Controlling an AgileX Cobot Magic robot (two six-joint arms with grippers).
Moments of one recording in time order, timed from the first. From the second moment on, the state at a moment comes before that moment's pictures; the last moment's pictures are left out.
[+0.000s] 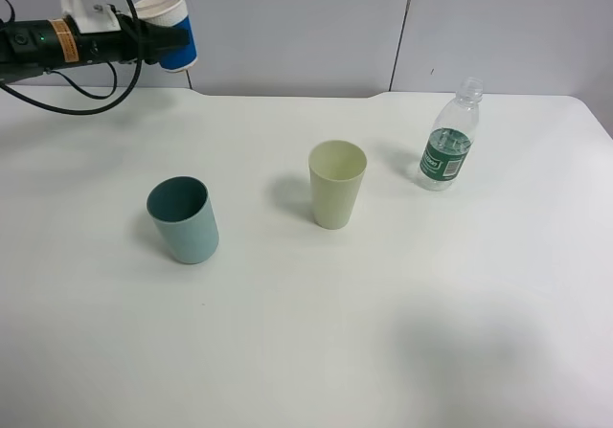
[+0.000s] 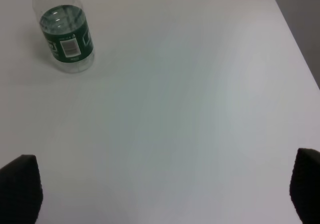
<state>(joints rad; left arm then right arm) 0.16 2.18 -1.38 1.28 -1.02 -1.00 -0.03 0.00 -0.50 -0.05 1.05 0.02</state>
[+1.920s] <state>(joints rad) 0.00 1.40 -0.21 0.41 -0.82 0.00 -0.03 0.00 -0.50 -0.05 1.05 0.02</state>
